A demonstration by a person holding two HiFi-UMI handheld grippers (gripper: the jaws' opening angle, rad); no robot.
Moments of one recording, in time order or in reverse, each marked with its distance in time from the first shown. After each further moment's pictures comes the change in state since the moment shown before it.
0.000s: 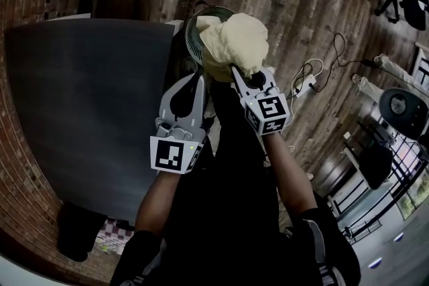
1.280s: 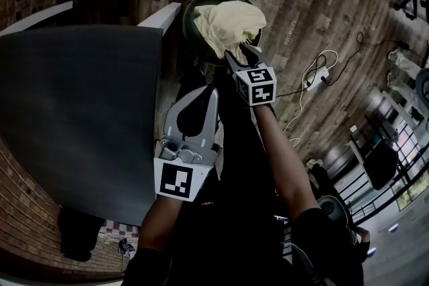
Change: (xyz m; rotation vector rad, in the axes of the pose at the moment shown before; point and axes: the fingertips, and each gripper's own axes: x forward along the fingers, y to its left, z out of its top) left arm 0.041 0.022 -0.101 -0.100 0.095 0.000; right arm 0.159 -0.065 -0.177 0.117 0.290 -0.028
